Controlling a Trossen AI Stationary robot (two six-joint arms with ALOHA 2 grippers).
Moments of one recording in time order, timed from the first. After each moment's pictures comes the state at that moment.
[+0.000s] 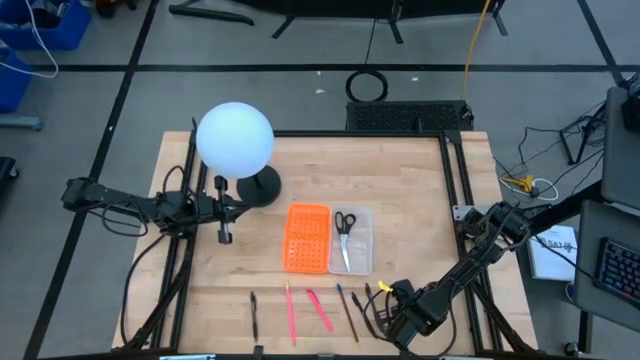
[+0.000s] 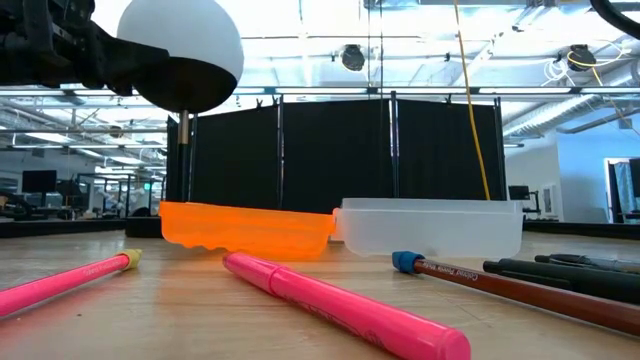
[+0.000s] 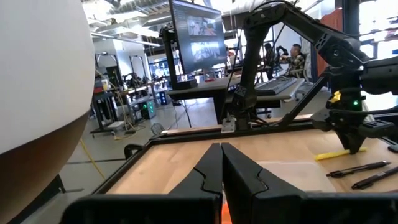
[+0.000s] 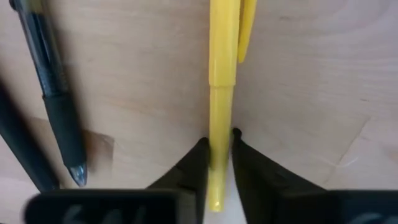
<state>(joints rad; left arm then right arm) -0.18 0.36 0.04 0.47 -0.29 0.21 0.82 1.95 1.06 -0.74 -0.08 2.13</state>
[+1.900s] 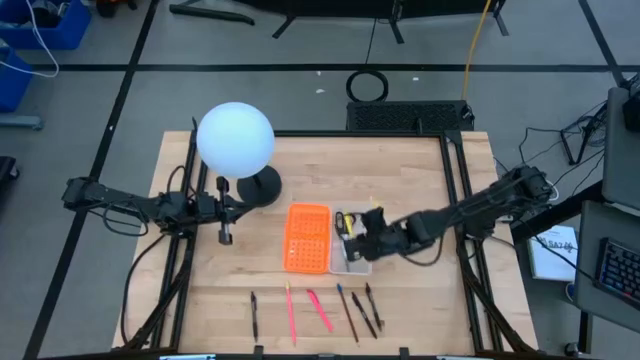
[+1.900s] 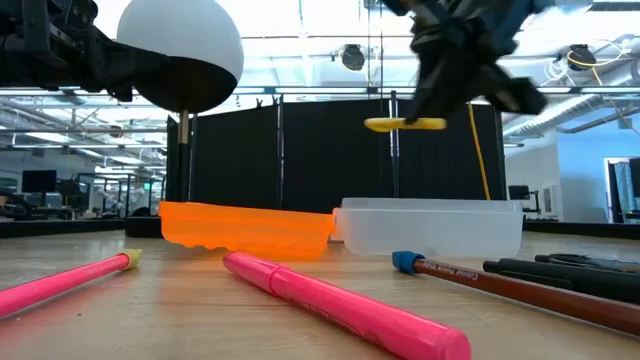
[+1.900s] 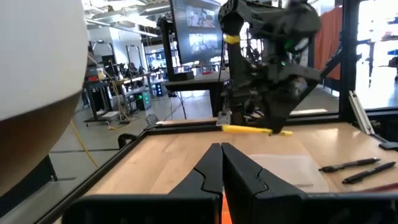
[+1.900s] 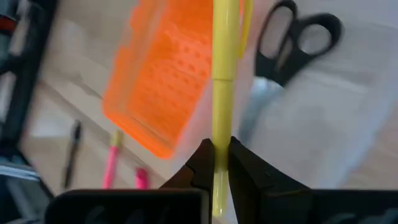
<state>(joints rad) -0.18 0.36 0.04 0.44 -0.29 0.15 0.32 1.54 1.04 -0.48 0.31 1.45</state>
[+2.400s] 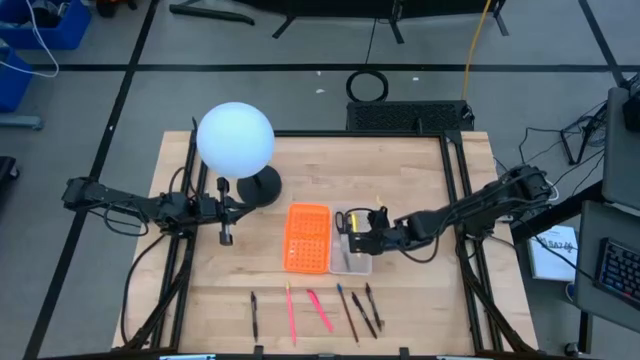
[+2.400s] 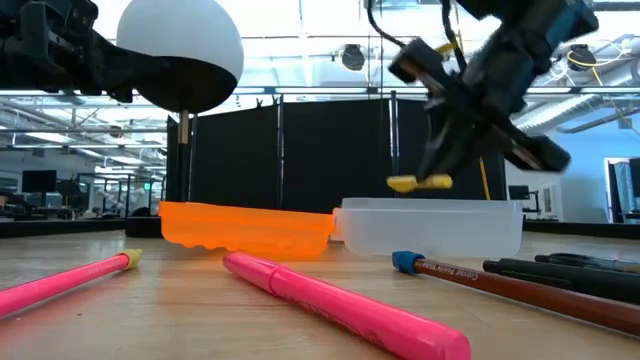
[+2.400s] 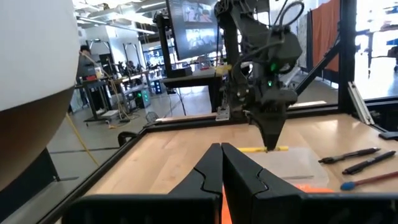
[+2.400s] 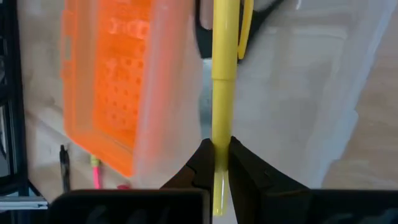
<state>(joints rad) -0.18 0.36 0.04 0.42 -0.28 0.17 0.28 1.54 0.80 -0.22 0.23 1.66</state>
